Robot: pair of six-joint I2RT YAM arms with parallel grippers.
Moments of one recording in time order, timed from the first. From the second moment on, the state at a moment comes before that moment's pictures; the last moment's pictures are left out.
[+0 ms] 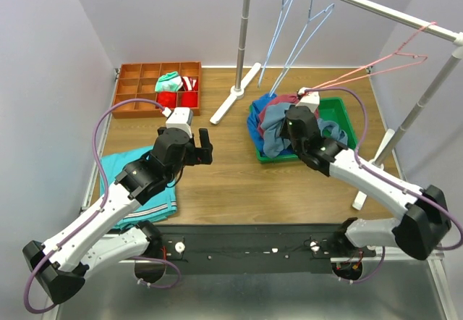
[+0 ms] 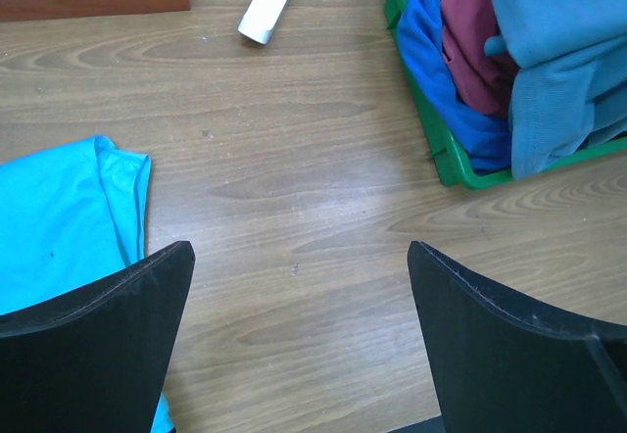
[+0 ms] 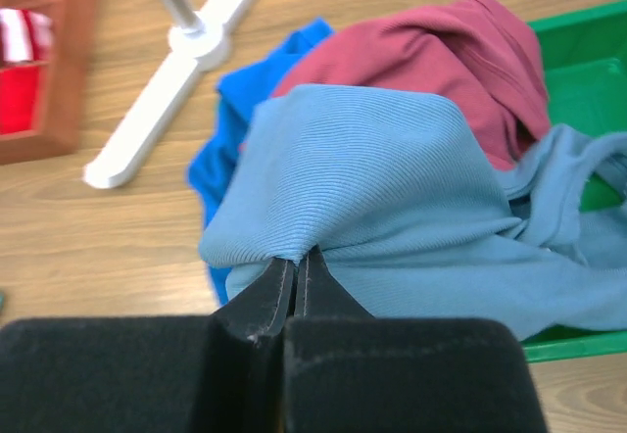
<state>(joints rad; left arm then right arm) -0.73 0.87 0.91 -0.55 -0.37 -0.47 0.69 1.31 0.96 -0.12 0.60 0.45</state>
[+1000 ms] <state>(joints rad) -0.71 0.88 0.91 -0.54 -0.33 -0.47 0.72 1.20 0.81 -0.14 0.39 0.52</state>
